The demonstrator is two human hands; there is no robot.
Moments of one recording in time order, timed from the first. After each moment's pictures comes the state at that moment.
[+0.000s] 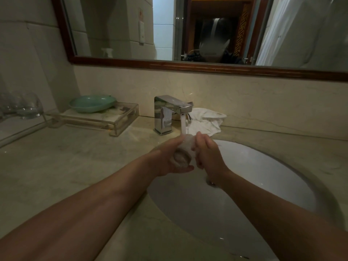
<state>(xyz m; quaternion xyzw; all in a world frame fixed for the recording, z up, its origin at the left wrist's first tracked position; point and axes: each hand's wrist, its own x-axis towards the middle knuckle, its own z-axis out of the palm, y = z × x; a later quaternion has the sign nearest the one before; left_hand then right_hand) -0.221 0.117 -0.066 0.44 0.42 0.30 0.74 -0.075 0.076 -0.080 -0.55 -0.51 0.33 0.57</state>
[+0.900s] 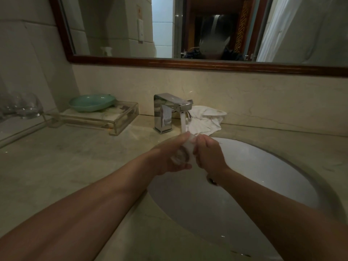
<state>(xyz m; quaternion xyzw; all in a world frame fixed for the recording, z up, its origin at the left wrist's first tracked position) -0.219 0.119 -0.068 0.50 0.48 0.27 0.67 -0.070 0.088 -0.092 -0.58 -0.52 0.28 0.57</state>
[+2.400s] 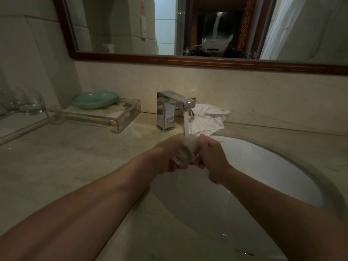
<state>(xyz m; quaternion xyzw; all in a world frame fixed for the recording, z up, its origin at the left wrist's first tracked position) -0.220 0.124 -0.072 0.50 0.52 0.26 0.64 -0.075 0.082 -0.095 -0.56 -0.51 0.32 0.57</state>
